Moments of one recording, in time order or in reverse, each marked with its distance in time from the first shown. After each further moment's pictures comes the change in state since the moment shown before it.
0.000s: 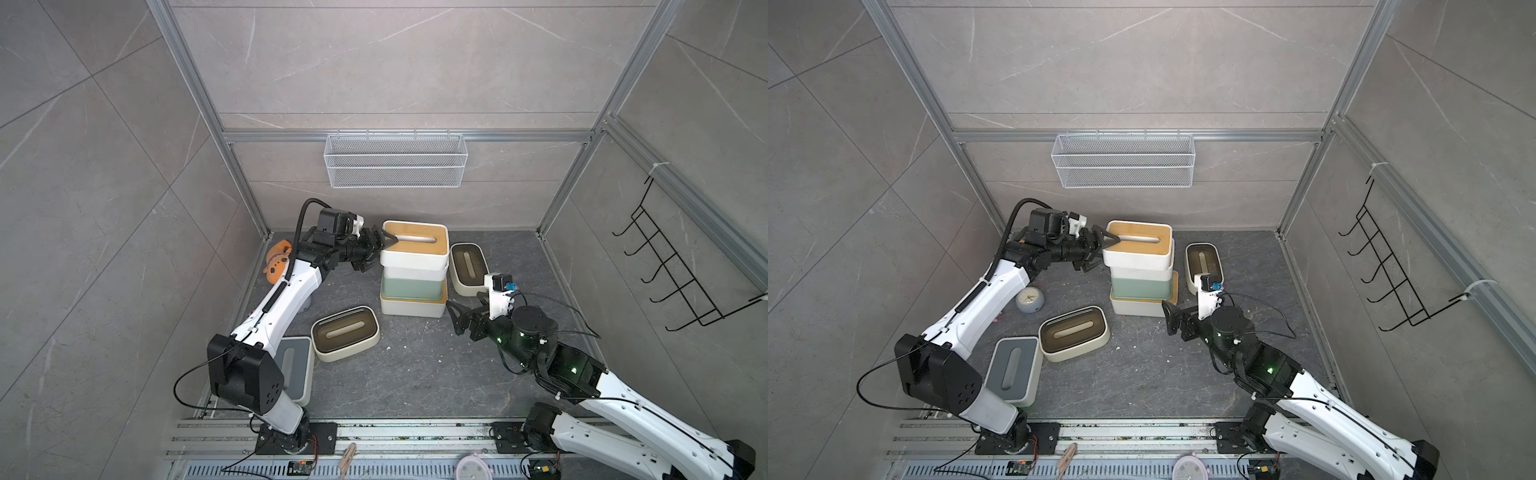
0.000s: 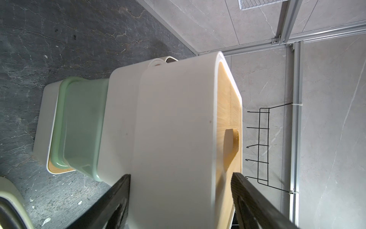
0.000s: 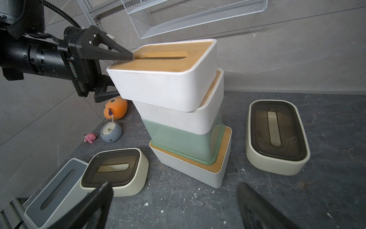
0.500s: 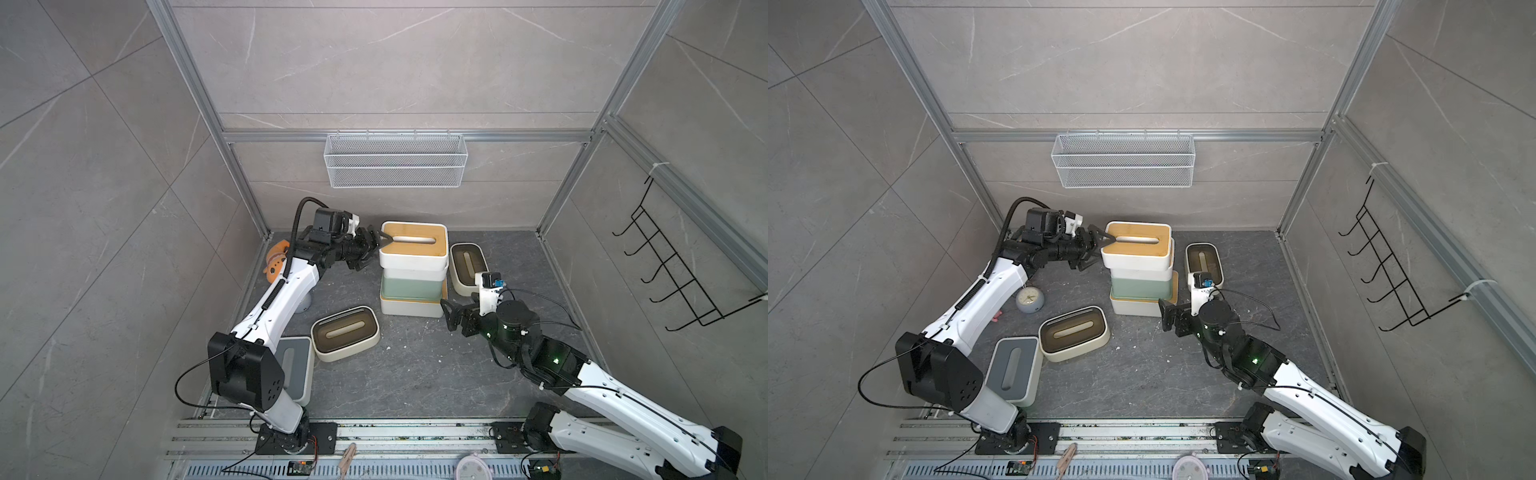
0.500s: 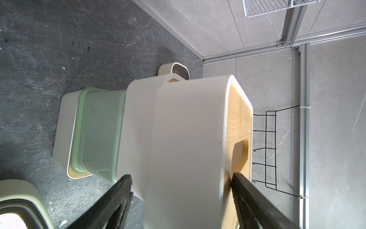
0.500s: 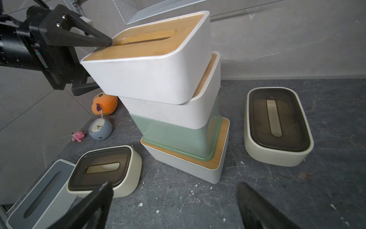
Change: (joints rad) left arm 0.036 0.013 0.008 -0.016 0.003 0.054; right arm -0.055 0.089 -0.014 0.048 -0.020 0.038
